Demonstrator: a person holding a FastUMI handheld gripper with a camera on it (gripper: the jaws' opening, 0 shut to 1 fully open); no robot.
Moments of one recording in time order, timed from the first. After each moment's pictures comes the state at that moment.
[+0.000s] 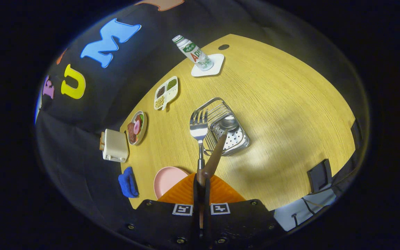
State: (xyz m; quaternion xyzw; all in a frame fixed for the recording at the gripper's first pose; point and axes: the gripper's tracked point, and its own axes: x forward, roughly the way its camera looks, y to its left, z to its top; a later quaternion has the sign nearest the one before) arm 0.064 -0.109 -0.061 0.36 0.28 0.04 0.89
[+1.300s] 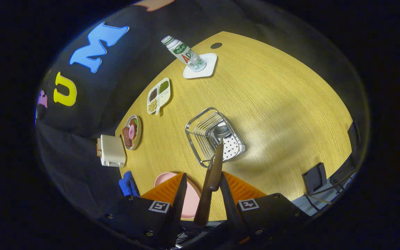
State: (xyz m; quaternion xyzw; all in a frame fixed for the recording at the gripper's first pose) arm 0.074 -0.128 -0.047 0.36 0.29 0.02 0.89
